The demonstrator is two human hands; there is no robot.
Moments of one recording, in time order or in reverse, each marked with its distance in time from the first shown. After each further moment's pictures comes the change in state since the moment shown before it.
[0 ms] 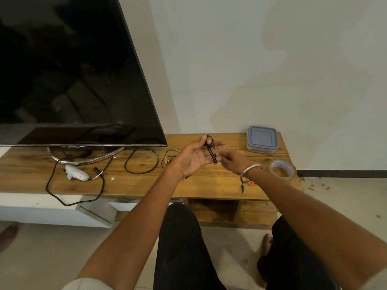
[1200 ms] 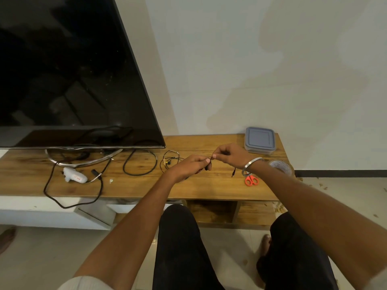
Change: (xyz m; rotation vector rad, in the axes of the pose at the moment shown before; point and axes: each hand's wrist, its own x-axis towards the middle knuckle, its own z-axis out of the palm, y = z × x) left_hand -0.004 -0.014 -0.020 1.005 0.092 -0.196; right_hand -0.007 -0.024 -0.024 0.041 0.005 -0.116
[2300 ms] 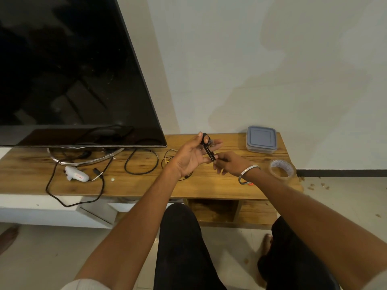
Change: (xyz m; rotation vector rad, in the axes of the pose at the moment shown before) left_hand -0.004 0.029 -0.005 -0.975 -0.044 0.205; right_hand -0.003 0.010 0.028 0.162 -0.082 0.119
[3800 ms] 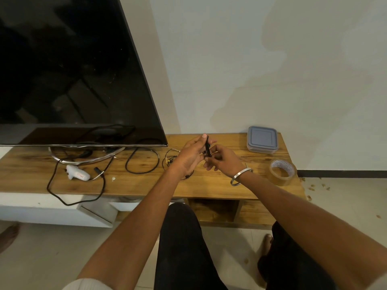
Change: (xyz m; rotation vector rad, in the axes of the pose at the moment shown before) left_hand 0.002 -0.005 0.004 0.238 0.241 0.040; right_hand 0.001 -0.016 0.020 0.149 0.164 -0.099
